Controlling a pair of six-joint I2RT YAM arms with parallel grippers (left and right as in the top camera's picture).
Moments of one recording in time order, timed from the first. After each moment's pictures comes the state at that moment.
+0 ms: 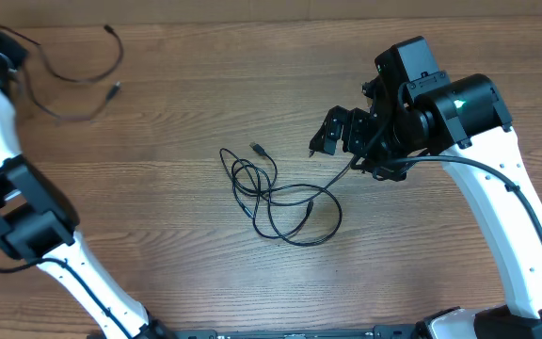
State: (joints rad) left arm 0.58 2.35 2.12 -0.28 0.25 -0.49; right arm 0.36 1.58 1.75 -1.42 -0.39 0.62
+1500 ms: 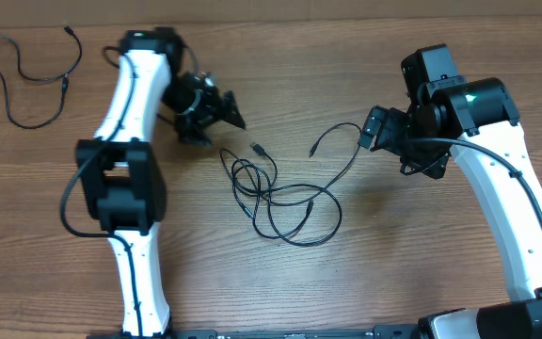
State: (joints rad) left arm -0.08 2.35 2.11 -1.50 0.57 -0.15; right arm 0.22 1.58 1.60 -1.35 -0.08 0.62
